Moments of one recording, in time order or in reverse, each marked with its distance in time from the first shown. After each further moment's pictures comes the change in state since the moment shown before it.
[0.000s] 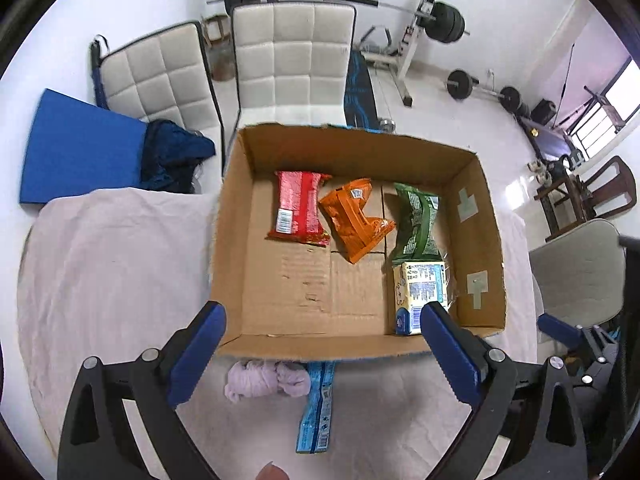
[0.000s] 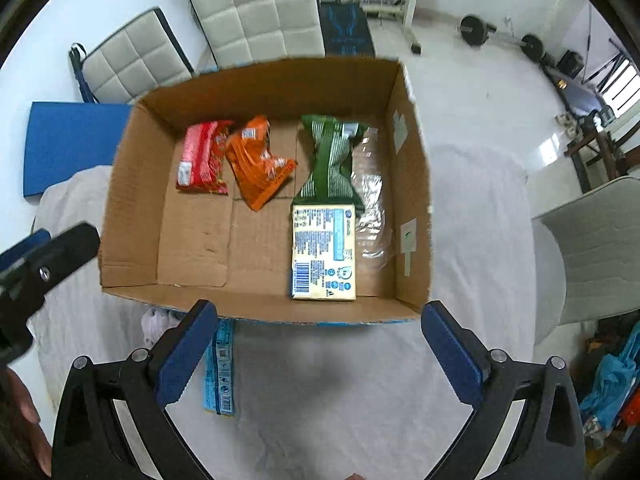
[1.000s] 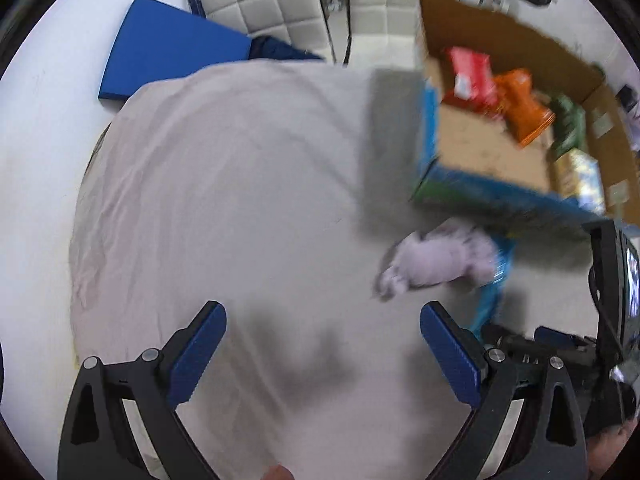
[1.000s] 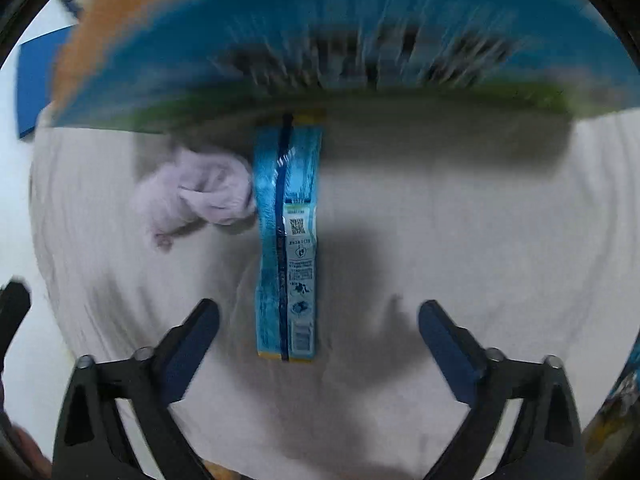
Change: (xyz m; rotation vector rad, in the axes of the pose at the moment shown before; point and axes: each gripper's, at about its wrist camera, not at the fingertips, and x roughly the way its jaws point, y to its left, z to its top) left arm 0.055 0.115 -0.128 -0.095 0.198 0.317; right arm 0.159 0.090 -0.124 0.079 0.419 0.163
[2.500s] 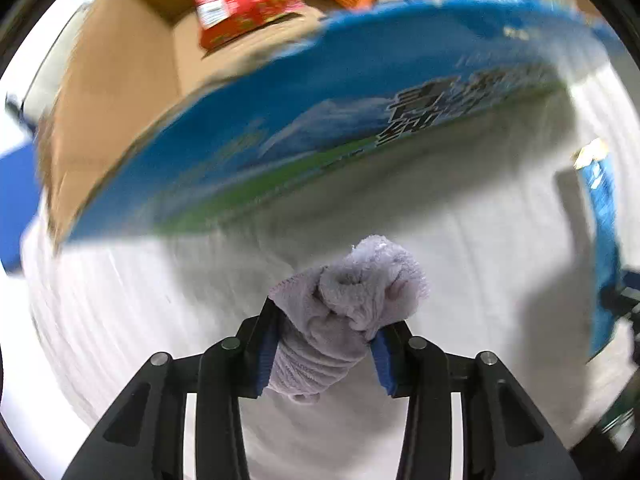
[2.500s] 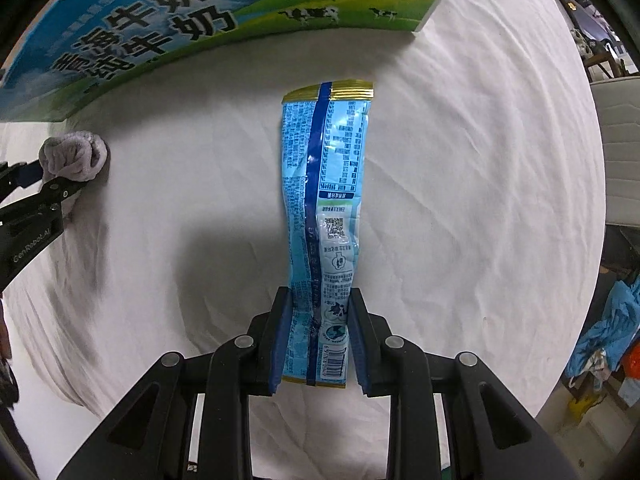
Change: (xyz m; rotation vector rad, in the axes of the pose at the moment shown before) left arm 0.068 -0.148 0.008 0.521 0.084 -0.105; right arm -0.020 -0.070 -0.036 0.002 -0.011 -0.174
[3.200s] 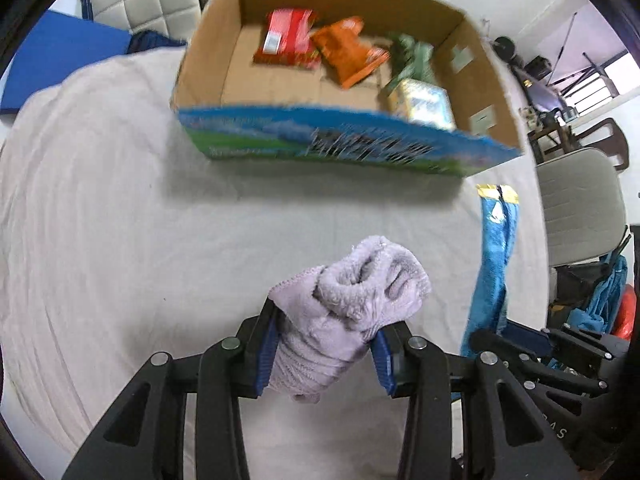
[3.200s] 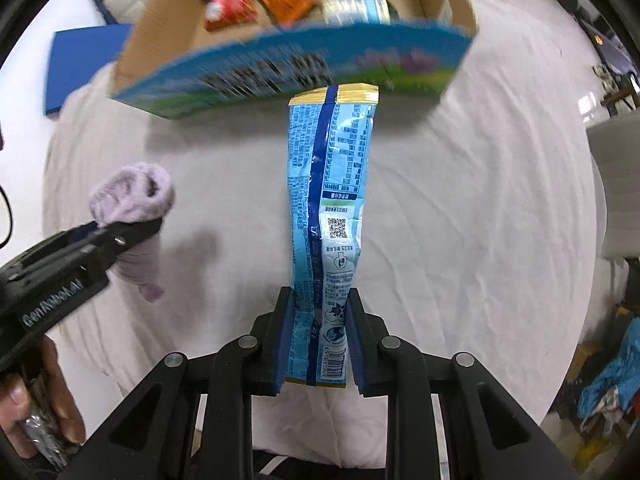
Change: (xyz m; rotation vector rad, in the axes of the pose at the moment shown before) left arm -0.122 -0.018 -0.087 -0.373 -0.154 -0.270; right arm -0.096 -0.003 -0.035 -0.122 -0.178 0.157
